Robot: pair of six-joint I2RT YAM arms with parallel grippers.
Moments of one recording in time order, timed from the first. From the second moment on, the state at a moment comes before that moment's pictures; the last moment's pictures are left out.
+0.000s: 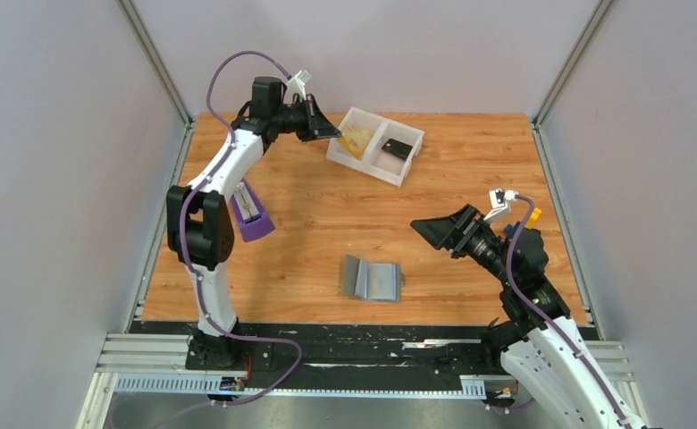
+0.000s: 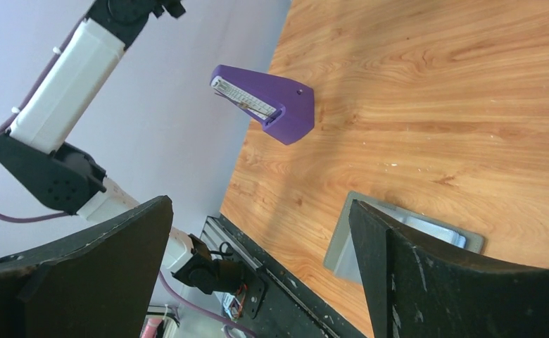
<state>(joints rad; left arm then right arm) -0.24 1.93 1.72 -0.25 0.78 -0.52 0.38 0.52 0.52 -0.06 -0.35 0.95</state>
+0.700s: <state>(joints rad) -0.21 2.49 2.29 -0.32 0.71 -0.43 0.38 0.70 0.61 -0.16 -0.34 0.90</state>
